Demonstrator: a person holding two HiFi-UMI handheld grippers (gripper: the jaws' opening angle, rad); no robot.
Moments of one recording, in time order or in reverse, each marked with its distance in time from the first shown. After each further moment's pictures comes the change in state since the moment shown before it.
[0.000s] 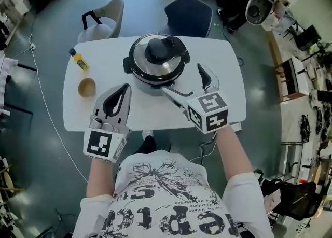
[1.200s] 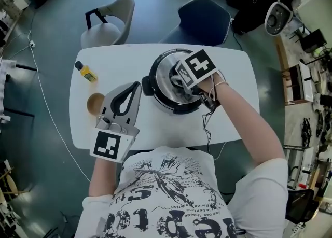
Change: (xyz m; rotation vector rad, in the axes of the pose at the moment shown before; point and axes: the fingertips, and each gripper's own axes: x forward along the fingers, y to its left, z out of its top) left arm 0.086 0.141 -0.011 -0.029 -0.033 -0.025; right arm 0.219 -0.038 -0.012 -0.012 0.762 0.084
